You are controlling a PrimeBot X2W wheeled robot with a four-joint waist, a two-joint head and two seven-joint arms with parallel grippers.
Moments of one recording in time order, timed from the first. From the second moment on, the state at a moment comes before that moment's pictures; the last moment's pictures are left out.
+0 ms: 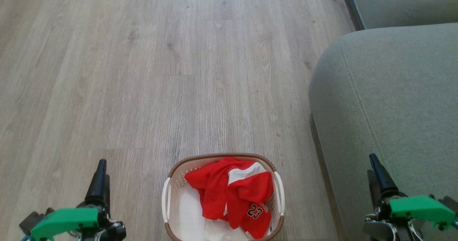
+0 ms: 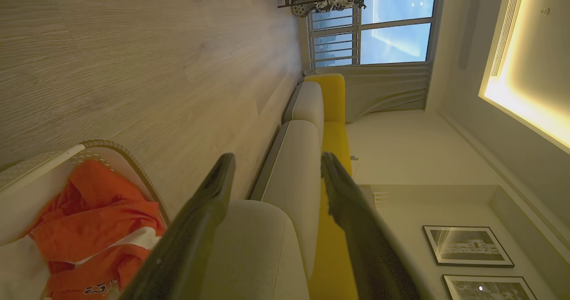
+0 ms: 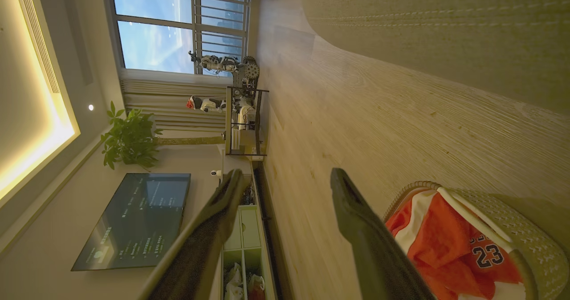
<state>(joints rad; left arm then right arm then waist) 0.02 0.03 0.05 0.27 -1.48 -0.08 0.05 0.01 -0.03 -0.09 0.32 1.48 0.13 0.05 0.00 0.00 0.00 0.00</state>
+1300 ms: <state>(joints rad) 0.07 0.03 -0.06 0.15 -0.85 0.01 -0.06 0.01 -0.03 0.00 0.22 0.93 0.13 -0.06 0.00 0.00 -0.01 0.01</state>
